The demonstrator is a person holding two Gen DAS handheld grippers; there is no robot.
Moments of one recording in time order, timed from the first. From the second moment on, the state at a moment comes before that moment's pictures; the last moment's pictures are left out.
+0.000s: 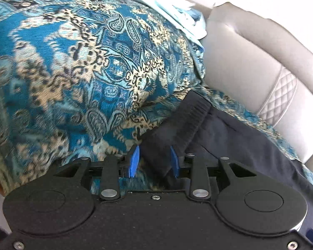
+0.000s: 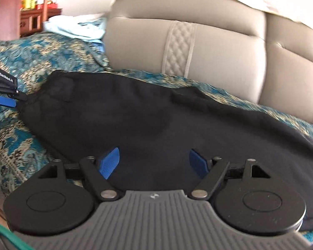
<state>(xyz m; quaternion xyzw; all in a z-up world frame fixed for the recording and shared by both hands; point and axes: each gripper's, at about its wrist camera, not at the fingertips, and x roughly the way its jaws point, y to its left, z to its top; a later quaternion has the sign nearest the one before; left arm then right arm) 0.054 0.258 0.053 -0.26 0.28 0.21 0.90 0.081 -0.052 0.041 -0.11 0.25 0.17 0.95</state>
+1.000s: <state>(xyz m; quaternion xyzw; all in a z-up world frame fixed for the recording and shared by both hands) 0.076 0.259 0.040 -0.24 0.24 0.20 0.92 0.083 0.000 0.027 -0.12 0.28 0.19 0.93</state>
